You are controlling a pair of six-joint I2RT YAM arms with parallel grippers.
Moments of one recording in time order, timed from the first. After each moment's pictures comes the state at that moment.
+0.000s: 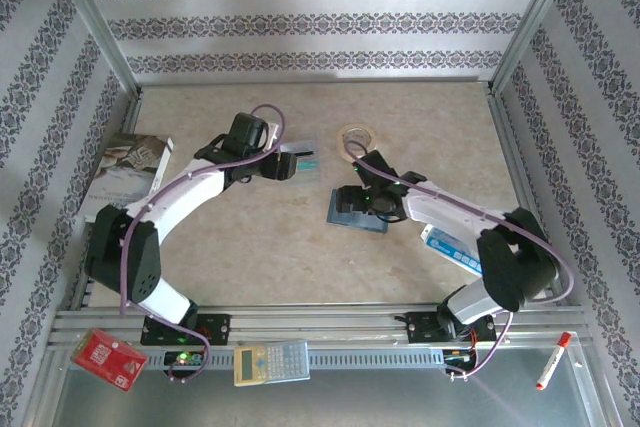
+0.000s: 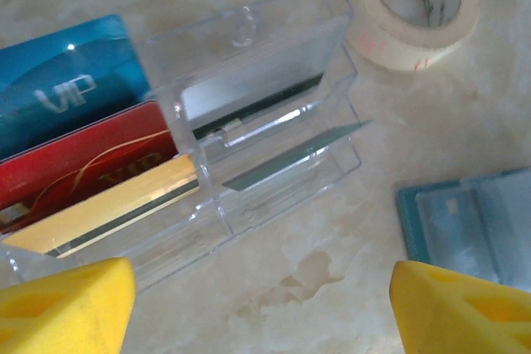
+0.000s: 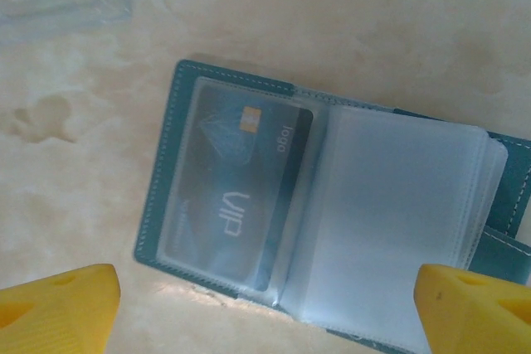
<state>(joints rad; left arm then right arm) -0.40 1.54 1.13 -0.41 0.11 -0.25 0.60 1.53 0.94 -0.53 0.03 0.59</state>
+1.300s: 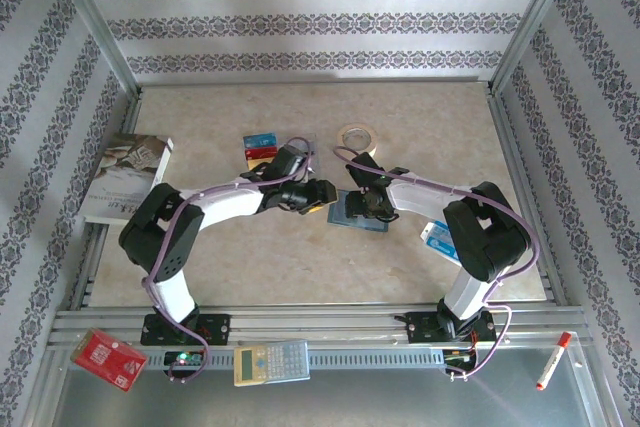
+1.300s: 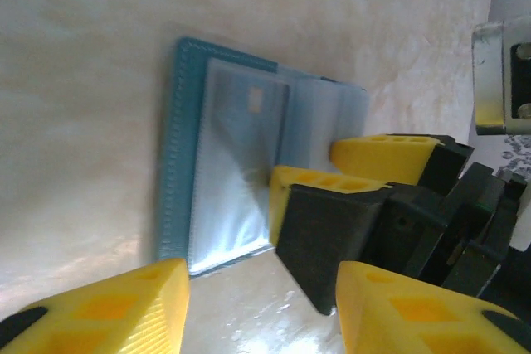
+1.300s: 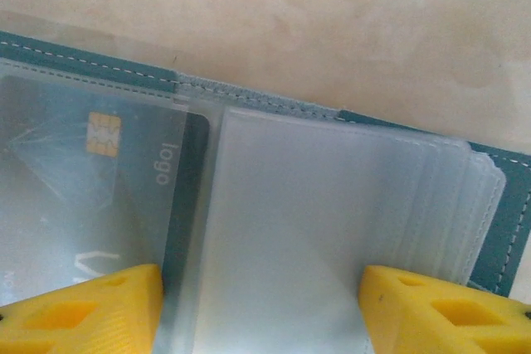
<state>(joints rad) -0.61 1.78 1.04 -0.10 0.47 -0.92 0.55 1.71 0.97 -0.53 0.07 0.54</state>
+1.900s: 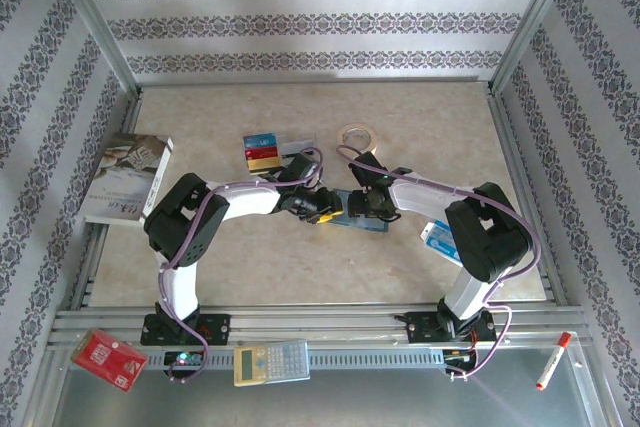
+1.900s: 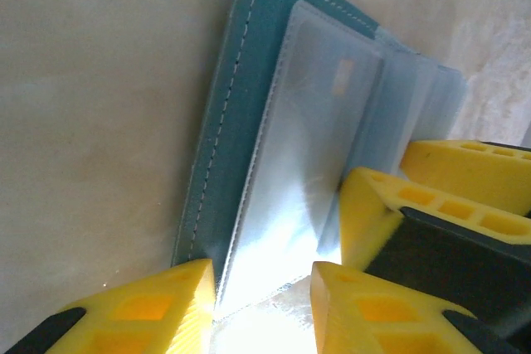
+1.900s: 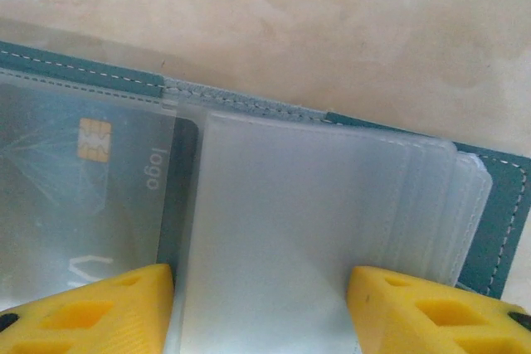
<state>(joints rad) -0.65 1.92 1.10 -0.14 0.47 -1.00 0.54 1.71 0.96 -0.52 0.06 0.54</state>
